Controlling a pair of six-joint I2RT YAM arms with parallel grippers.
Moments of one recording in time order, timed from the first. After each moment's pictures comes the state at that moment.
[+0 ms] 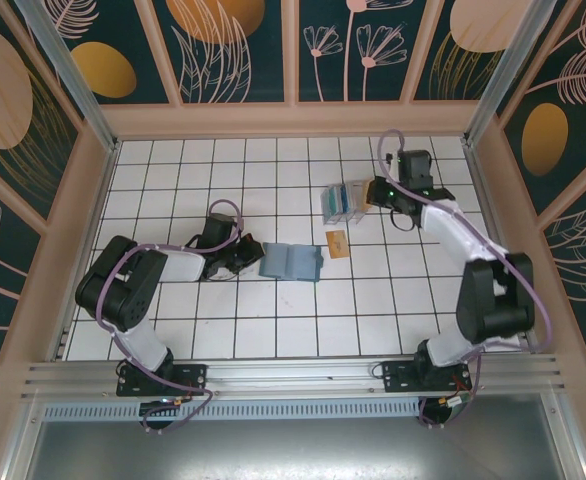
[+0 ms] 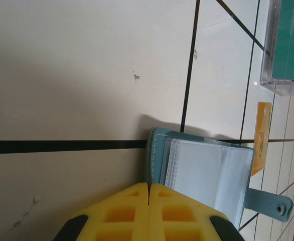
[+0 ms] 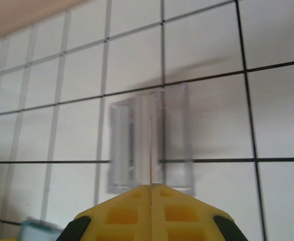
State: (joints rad) left arm -0.43 1.73 0.65 0.29 0.40 -0.92; right arm 0.20 1.51 1.08 -0.30 -0.24 0.38
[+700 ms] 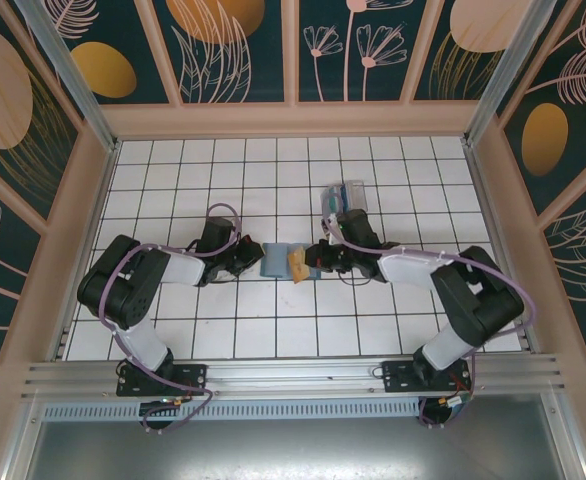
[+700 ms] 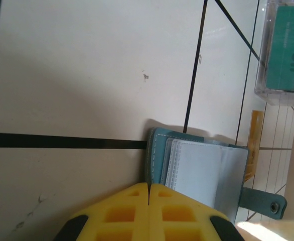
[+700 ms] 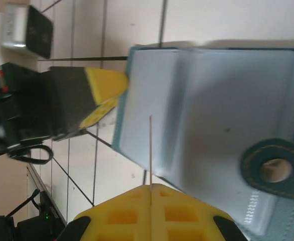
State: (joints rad) left arm -0.43 1.75 0.60 0.40 0.40 -1.00; right arm 0.59 1.59 0.70 0.13 -0.55 0.77
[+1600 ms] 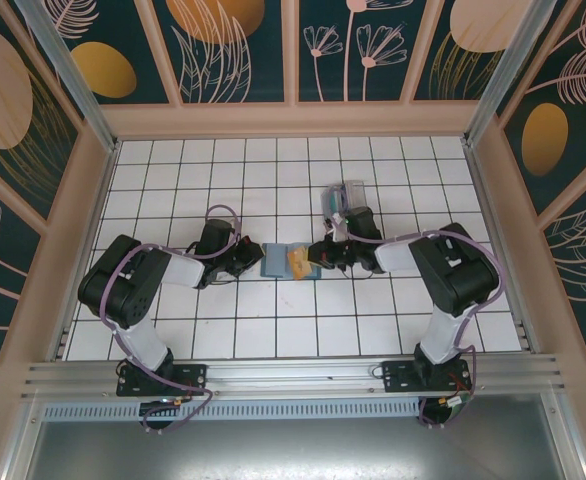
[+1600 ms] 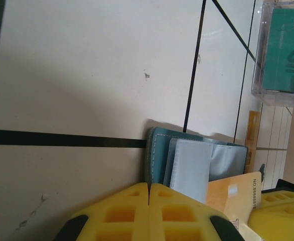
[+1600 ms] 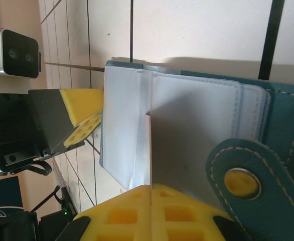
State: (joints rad) left arm -0.43 1.75 0.58 0.45 0.41 -1.01; right arm 0.49 1.80 0.72 0.30 -0.75 0.79
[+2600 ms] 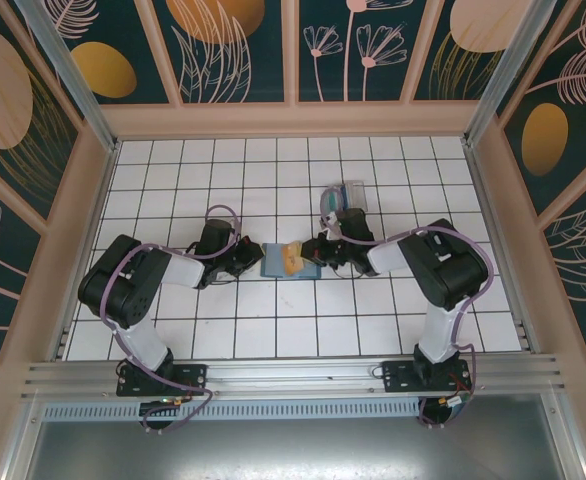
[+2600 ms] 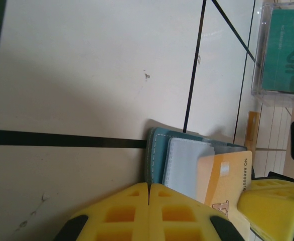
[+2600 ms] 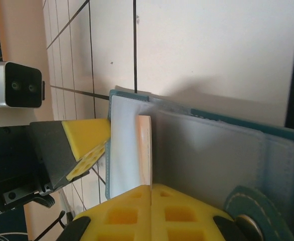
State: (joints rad) left arm -0.43 1.75 0.58 0.45 0.41 -1.01; right arm 0.54 1.86 0.72 0.47 -0.65 0.93
